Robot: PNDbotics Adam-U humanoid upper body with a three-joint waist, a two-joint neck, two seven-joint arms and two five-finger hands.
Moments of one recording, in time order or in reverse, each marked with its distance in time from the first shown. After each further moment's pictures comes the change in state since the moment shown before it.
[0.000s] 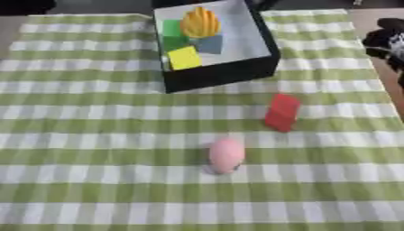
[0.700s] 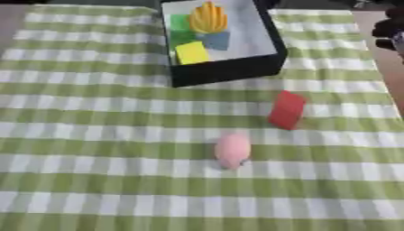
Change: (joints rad) left arm 0.144 -0.059 0.047 0.003 -0.022 -0.049 0.073; right arm 0.027 -0.142 0.034 -0.048 0.109 0.042 0.056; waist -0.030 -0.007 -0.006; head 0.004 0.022
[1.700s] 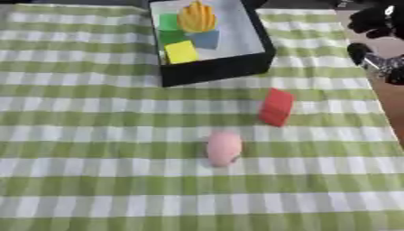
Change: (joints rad) left arm 0.037 0.000 0.001 0.012 -0.001 0.009 0.002; right arm -0.049 -0.374 0.146 -0.056 0.111 0.026 0.223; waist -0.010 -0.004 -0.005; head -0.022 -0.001
